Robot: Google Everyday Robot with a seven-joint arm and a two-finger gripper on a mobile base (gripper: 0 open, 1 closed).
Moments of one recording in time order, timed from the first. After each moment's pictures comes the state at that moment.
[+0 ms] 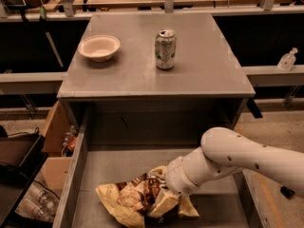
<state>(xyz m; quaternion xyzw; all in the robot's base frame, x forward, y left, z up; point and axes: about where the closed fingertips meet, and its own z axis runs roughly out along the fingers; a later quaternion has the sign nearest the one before) 0.372 -0.005 0.620 -0.65 0.66 0.31 0.21</state>
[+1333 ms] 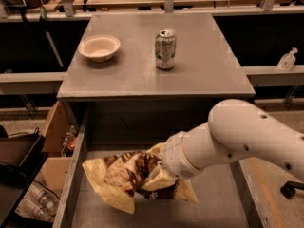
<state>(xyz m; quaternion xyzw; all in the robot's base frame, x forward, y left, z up) 0.383 0.007 0.744 -0.65 0.67 0.22 0.28</state>
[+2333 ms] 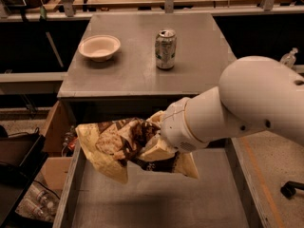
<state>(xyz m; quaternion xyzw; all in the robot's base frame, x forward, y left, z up) 0.406 0.009 0.842 -0.63 0.68 0.16 0.33</state>
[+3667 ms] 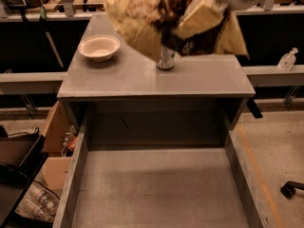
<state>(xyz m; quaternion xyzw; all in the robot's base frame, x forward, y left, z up) 0.523 -0.066 1.066 -0.61 0.69 0.04 0.40</state>
